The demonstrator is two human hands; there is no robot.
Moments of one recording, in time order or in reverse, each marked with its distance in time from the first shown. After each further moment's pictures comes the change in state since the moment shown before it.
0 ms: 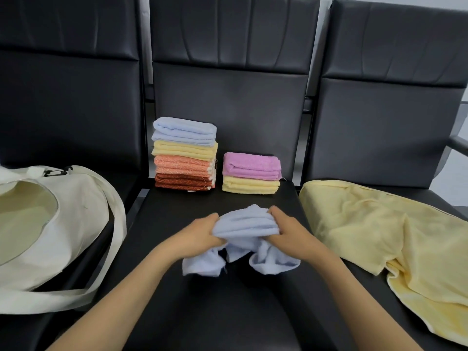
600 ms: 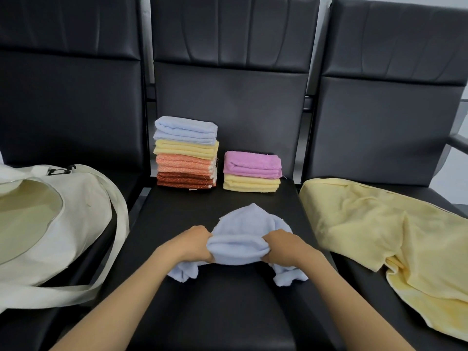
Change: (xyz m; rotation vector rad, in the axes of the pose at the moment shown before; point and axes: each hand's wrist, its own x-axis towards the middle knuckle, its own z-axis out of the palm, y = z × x) left_hand 0.009 -0.028 0.011 0.280 -0.169 -0.183; right_hand 0.005 0.001 0.022 -0.380 -0.316 0.228
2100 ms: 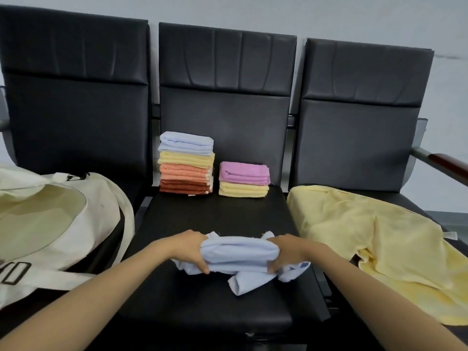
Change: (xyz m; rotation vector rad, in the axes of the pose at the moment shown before) left_hand -0.047 0.000 -0.003 0.171 -0.056 0.111; right_hand -0.053 0.020 -0.011 -0.234 -0.172 -0.057
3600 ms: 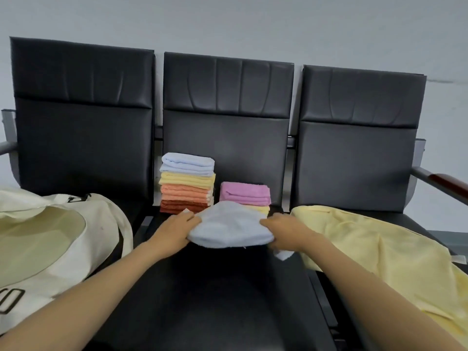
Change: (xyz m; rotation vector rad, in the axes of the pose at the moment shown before) left_hand 0.020 -0.036 -0.046 0.313 0.743 0.236; right_hand 0.023 0.007 -0.066 -0.325 0.582 -0.162
